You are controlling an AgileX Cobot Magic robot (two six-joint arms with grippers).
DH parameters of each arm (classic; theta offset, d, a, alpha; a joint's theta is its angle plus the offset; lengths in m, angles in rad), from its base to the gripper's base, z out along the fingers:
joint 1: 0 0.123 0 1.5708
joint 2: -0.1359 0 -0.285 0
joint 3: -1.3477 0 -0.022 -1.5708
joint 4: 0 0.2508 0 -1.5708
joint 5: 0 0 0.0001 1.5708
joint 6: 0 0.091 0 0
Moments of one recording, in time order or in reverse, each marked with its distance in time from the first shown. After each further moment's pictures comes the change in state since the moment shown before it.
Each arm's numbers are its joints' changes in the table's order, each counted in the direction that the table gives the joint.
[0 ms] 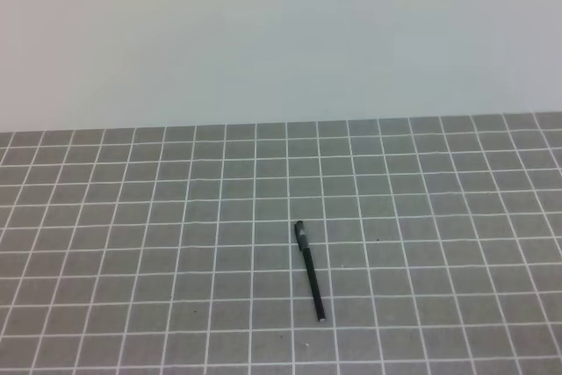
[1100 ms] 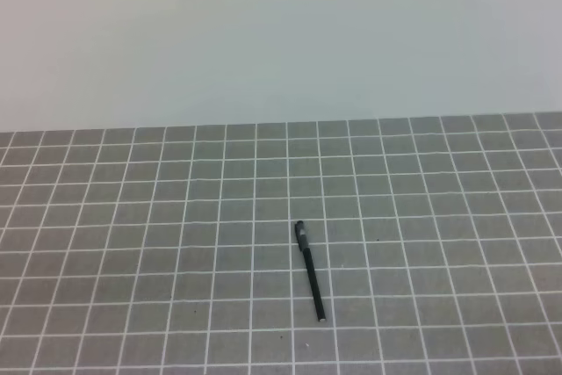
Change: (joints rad) left arm 0.465 -0.080 0.000 -0.020 0.020 -0.070; right arm -0.217 0.299 -0.127 -0.057 0.035 0.153
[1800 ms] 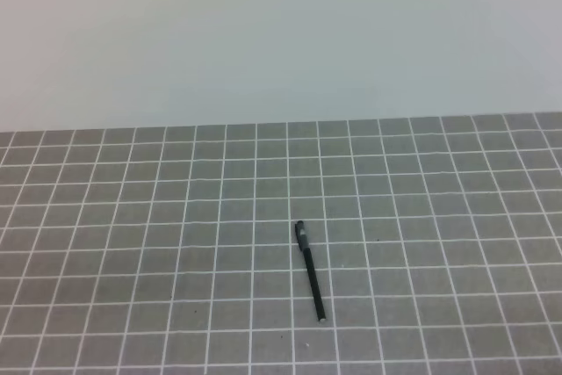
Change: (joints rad) left arm 0.063 -0.061 -0.021 0.416 0.099 -0.557; right arm -0.001 -0.002 0.000 -0.046 -0.002 0.105
